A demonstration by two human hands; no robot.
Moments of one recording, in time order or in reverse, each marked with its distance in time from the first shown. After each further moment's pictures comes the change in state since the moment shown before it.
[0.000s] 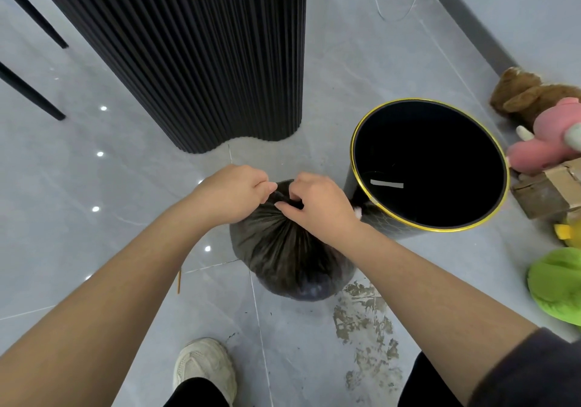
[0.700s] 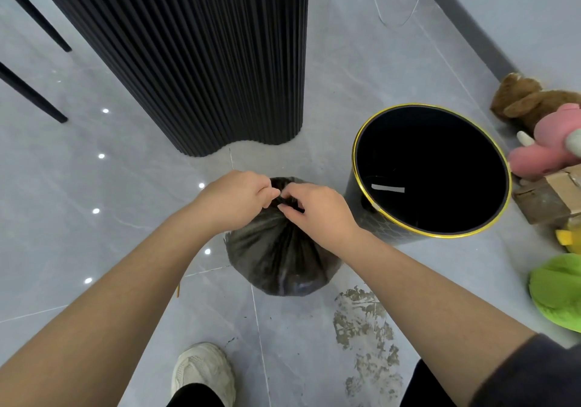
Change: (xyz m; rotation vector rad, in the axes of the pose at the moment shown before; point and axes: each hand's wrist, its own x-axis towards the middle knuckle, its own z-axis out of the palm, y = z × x) left_hand 0.000 0.002 0.002 0.019 -0.011 0.025; right_hand -0.001 -0.002 0.001 0.015 -0.020 0.030
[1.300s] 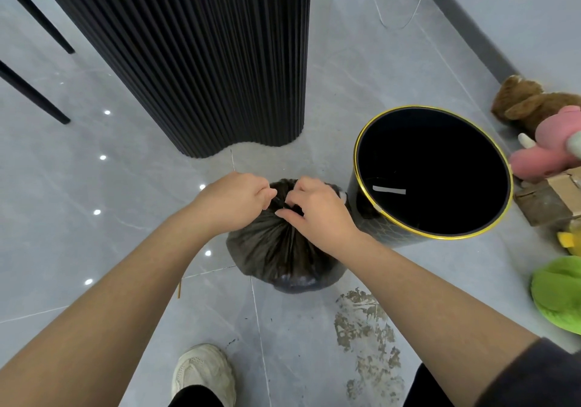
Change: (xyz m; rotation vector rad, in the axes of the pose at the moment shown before) left_hand -0.002 -0.003 0.000 -0.002 -0.004 -0.032; right_hand -0.001 0.000 0.004 0.029 0.004 -0.040
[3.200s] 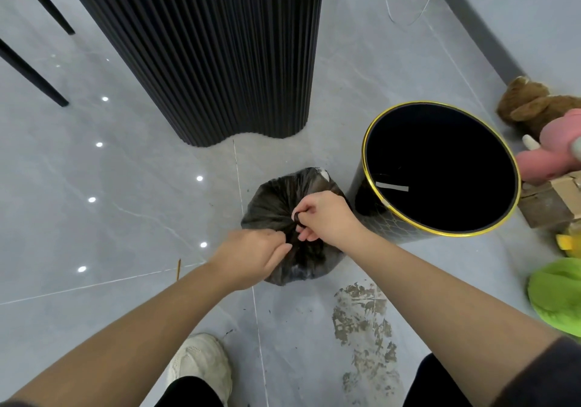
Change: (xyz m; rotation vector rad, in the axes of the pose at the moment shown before) left_hand -0.015 -0.047 0.119 0.231 0.234 0.382; right_hand -0.006 -0.002 0.004 0.573 -0.291 0.620
